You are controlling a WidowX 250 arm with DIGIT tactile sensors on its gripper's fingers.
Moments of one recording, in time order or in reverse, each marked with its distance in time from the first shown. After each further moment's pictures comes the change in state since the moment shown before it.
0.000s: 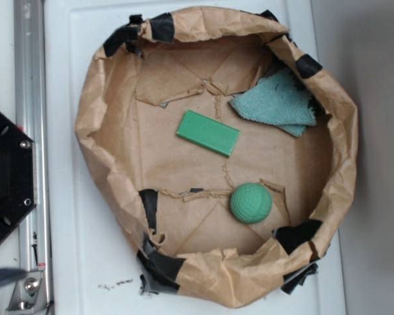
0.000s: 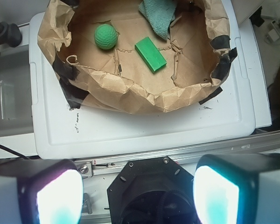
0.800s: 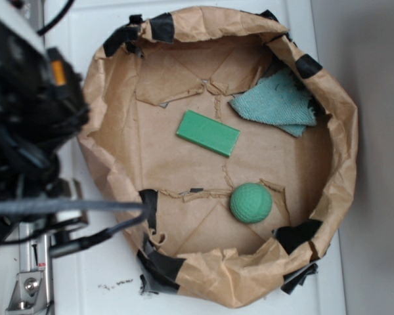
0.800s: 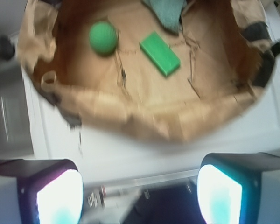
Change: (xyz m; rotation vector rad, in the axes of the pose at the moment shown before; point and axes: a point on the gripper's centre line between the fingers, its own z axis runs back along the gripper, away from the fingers) arm 0.041 0.003 -0.061 -0.101 -0.008 0.123
